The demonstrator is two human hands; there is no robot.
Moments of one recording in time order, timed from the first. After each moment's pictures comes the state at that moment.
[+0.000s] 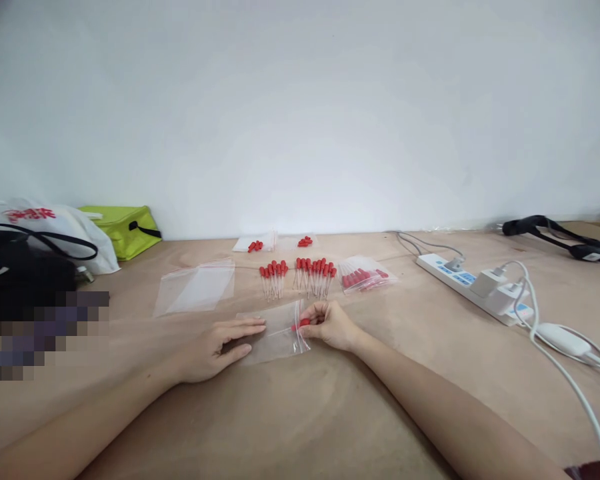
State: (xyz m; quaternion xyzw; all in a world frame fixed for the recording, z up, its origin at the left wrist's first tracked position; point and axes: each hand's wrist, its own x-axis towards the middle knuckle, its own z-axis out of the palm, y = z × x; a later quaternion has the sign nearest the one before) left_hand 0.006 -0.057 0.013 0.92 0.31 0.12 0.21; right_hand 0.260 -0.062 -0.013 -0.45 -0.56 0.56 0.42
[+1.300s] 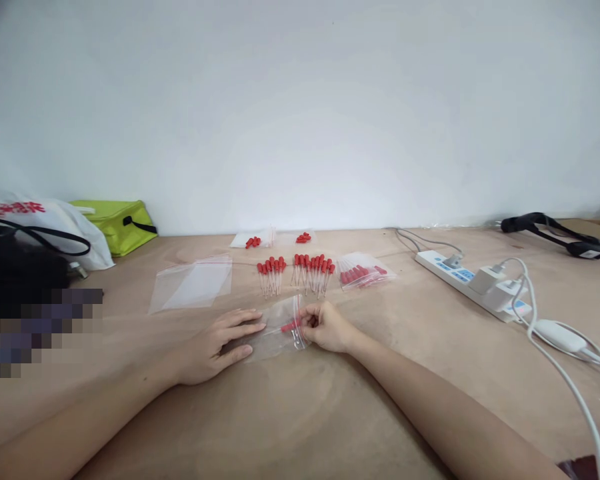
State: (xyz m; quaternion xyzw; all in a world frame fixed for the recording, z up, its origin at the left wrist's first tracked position) left_hand 0.006 -0.059 0.011 0.92 0.33 0.11 0.16; right_hand 0.258 -0.067 -0.012 -0.45 -0.66 0.49 0.35
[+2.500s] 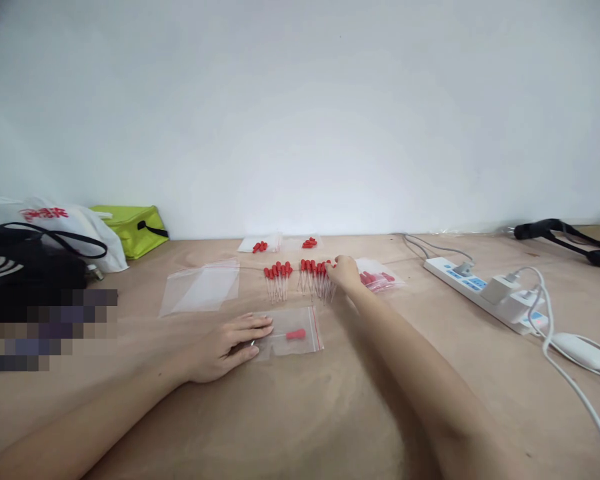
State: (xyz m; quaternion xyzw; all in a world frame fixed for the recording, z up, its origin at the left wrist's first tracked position) left_hand 0.009 -0.055 0.019 0.93 0.30 0.11 0.18; right_hand 0.293 0.041 0.015 -0.73 -0.59 0.08 0.33
